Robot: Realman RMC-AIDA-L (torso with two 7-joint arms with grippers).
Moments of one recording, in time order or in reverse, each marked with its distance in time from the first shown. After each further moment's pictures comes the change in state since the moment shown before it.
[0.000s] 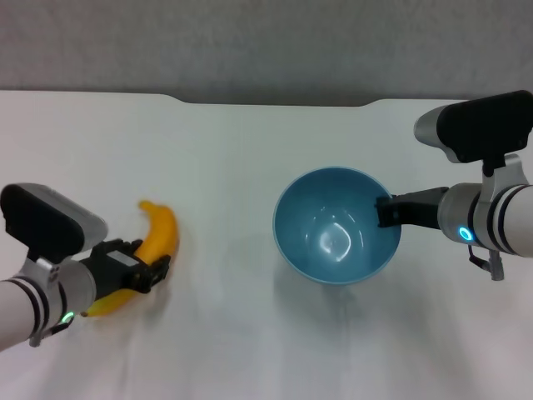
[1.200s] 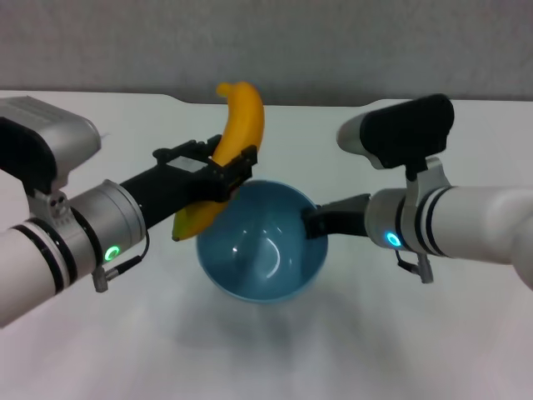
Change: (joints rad) left arm 0.212 -0.004 0.109 -0.578 -0.211 -0.092 -0.152; right arm 0.142 0.003 -0.156 -0.092 0.177 0.079 0.000
